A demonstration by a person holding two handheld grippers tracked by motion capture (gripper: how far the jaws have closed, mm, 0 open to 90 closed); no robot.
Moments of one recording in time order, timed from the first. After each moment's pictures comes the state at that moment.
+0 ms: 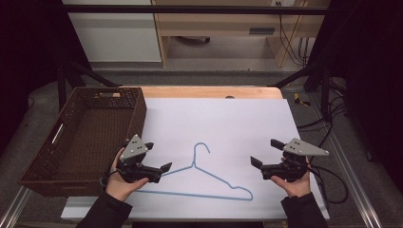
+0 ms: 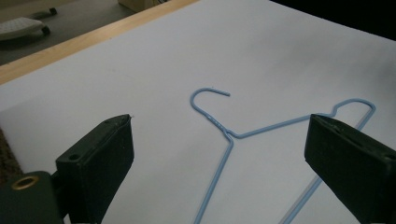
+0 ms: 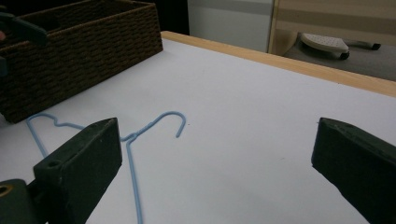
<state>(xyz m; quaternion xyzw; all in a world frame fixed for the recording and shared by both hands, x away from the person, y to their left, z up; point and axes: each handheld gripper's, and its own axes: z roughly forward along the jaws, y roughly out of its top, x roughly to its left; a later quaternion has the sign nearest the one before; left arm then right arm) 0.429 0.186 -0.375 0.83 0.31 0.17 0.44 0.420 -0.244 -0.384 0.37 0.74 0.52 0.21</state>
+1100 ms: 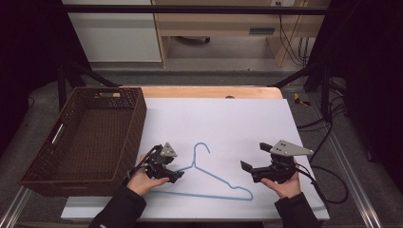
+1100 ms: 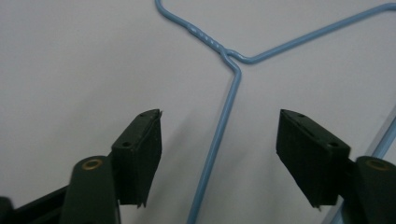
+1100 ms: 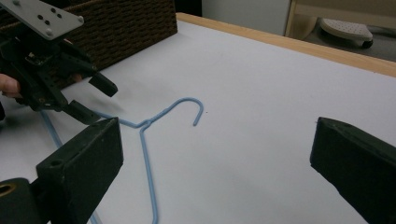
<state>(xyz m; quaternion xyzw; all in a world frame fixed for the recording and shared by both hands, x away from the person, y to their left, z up) 0.474 0.145 -0.452 0.91 0.28 0.09 0.29 0.424 -0.222 -0.396 0.36 0.76 0.51 0.19</state>
